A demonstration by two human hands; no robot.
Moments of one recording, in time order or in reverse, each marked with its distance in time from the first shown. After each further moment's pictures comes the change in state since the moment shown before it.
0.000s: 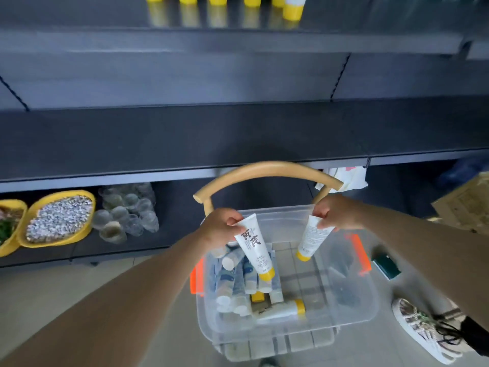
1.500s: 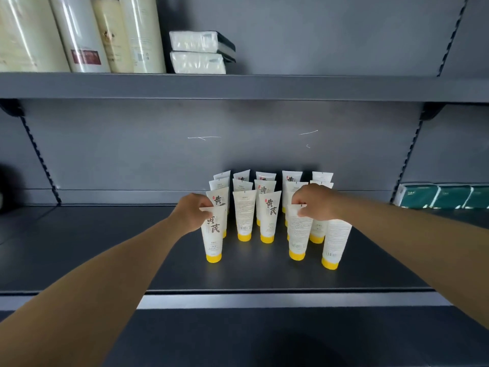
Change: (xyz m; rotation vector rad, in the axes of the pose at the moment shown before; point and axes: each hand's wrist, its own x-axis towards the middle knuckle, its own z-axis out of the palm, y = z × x) left_hand 0.075 0.284 -0.408 0.419 0.612 0.160; right_hand 0.039 -0.270 -0.423 -0.422 0.526 -0.277
